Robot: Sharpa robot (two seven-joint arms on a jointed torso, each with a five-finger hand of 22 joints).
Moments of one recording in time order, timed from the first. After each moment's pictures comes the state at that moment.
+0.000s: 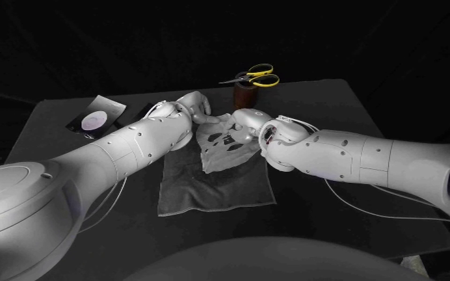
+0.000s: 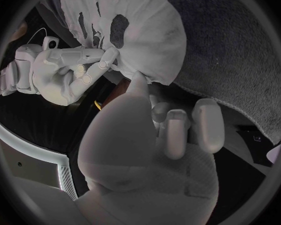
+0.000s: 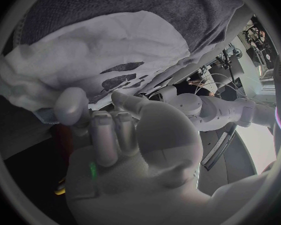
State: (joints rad) left arm 1.11 -0.20 -0.07 0.71 -1.15 -0.28 -0.14; left_hand 1.49 -0.12 -0.10 0.28 0.05 0.66 0.06 1.21 0.80 1.05 0.00 1.45 0.87 1.47 -0.05 1.56 1.31 0.08 1.41 0.05 1.40 1.31; right arm 1.06 -0.56 -0.14 1.28 -1.41 -0.43 -0.18; right_hand 1.12 0.09 0.74 -0.19 0.05 1.01 0.14 0.07 0.34 1.47 0.05 1.55 1.31 1.46 -0.01 1.57 1.31 0.10 1.33 0.08 0.98 1.31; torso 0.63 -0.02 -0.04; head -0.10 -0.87
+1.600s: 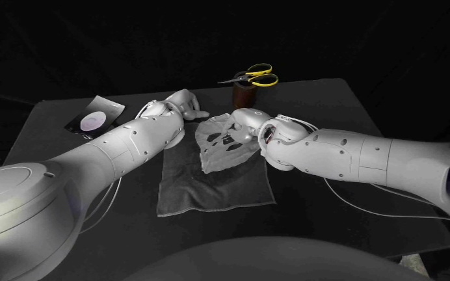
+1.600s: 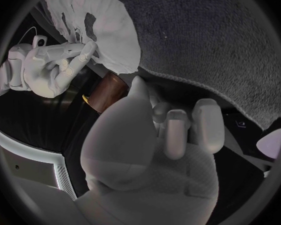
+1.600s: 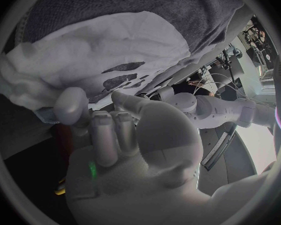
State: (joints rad) left arm 1.10 -0.19 -0.07 0.61 -1.13 -0.32 -0.14; left_hand 1.49 -0.02 -0.12 0.29 0.05 0.66 0.06 1.21 0.80 1.07 0.00 1.45 0.90 1.47 -0.05 1.56 1.31 0.08 1.41 0.05 1.40 1.31; right arm 1.06 -0.57 -0.14 1.28 -1.41 -0.42 -0.18; right_hand 1.12 0.09 0.74 -0.19 0.05 1.02 0.14 0.08 0.34 1.47 0.05 1.55 1.31 1.46 -0.01 1.57 1.31 0.10 1.33 0.08 0.97 1.31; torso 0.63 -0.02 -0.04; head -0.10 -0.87
